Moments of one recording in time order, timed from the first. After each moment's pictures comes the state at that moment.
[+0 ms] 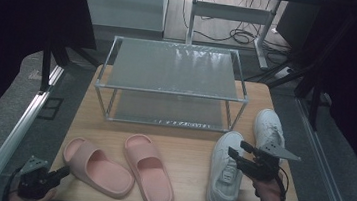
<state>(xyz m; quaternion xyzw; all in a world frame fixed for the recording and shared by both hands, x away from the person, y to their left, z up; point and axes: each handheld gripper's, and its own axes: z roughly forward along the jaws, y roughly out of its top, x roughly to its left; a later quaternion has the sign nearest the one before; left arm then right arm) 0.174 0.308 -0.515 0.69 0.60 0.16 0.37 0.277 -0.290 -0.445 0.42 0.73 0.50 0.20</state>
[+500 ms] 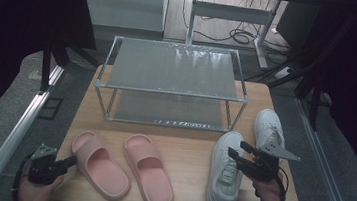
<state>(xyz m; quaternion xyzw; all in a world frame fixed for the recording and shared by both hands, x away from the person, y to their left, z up) 0.213 0.305 -0.516 0.70 0.60 0.16 0.37 0.278 -0.289 -0.446 0.42 0.73 0.50 0.20</state>
